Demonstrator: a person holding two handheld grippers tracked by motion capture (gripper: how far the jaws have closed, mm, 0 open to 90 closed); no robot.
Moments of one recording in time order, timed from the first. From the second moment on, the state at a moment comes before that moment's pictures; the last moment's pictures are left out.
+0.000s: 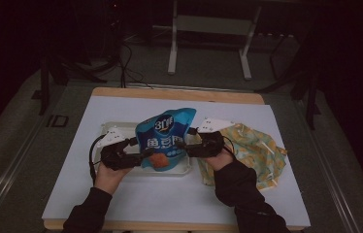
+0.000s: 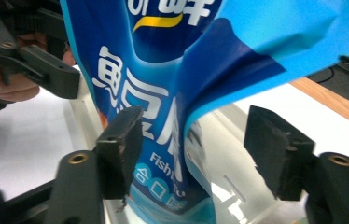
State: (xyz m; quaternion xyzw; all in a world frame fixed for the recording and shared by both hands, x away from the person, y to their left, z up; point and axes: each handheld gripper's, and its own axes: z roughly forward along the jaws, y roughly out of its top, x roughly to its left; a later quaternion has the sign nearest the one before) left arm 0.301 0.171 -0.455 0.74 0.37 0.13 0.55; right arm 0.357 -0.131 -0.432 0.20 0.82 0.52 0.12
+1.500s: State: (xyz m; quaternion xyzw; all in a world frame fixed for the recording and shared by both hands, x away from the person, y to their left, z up) left arm 0.253 0.173 -0.486 0.75 0.35 0.12 0.55; right arm 0.300 -0.227 -0.450 0.24 0.80 0.54 0.15
